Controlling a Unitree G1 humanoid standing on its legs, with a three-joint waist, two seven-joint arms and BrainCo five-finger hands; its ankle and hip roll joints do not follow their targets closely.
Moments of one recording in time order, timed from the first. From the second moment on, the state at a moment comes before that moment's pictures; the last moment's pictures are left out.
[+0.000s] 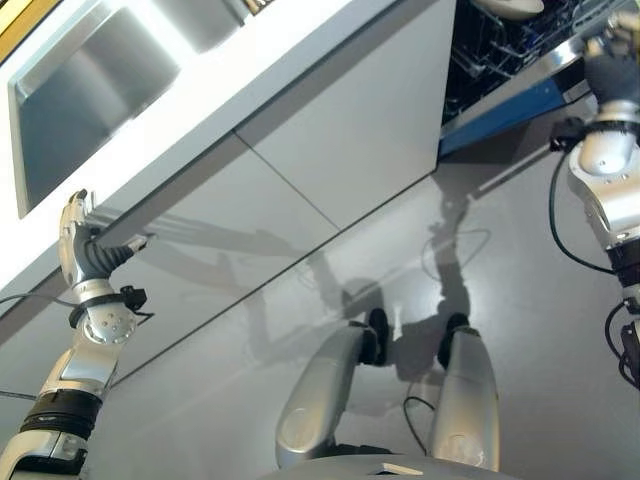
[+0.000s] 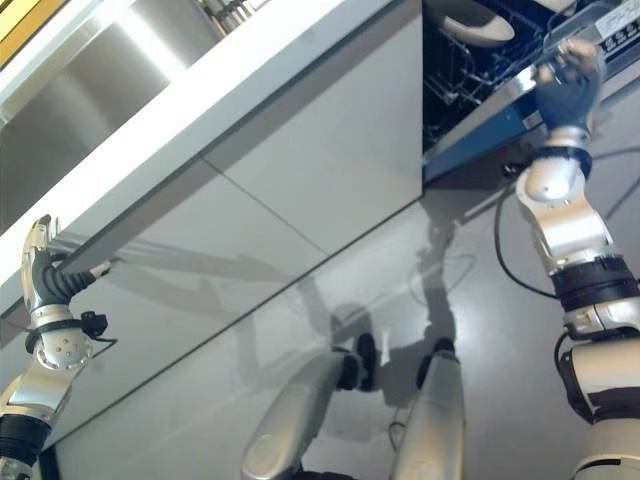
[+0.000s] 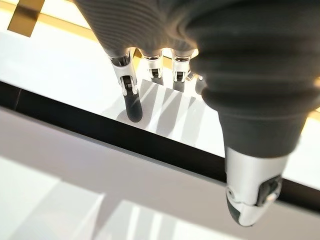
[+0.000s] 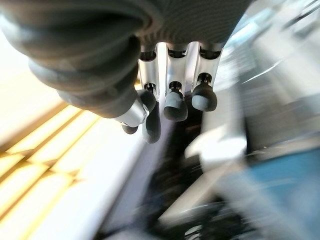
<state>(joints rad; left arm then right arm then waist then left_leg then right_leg) -0.12 0.77 -0.06 0.37 -0.02 -0.16 0.61 -0.96 -0.92 0.34 0.36 0.32 -0.04 -0.57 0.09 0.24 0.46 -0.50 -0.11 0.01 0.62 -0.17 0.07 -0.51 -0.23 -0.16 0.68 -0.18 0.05</state>
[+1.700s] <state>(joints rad) -0.04 0.53 -0.02 0.16 -0.09 -0.25 0.65 -0.47 -0.53 0.26 -0.16 0.40 -0.09 -0.26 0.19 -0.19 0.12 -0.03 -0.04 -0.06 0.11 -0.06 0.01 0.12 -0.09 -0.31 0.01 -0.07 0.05</state>
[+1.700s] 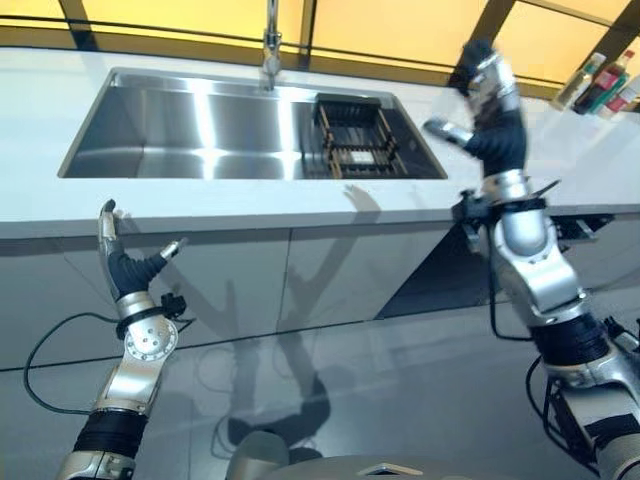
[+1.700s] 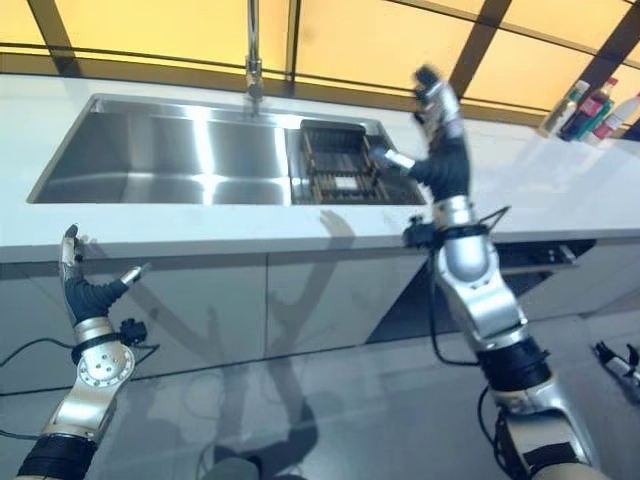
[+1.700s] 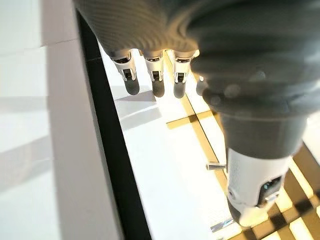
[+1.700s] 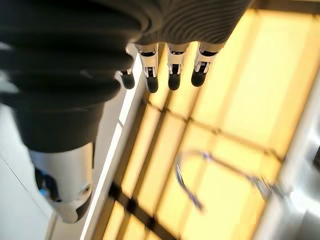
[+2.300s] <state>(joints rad) -0.04 0.48 -0.22 -0.09 -0.30 -0.20 0.39 -0.20 -0.37 0.39 -0.14 0.56 -0.14 -0.24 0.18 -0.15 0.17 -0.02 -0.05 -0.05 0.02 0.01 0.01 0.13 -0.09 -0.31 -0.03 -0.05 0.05</state>
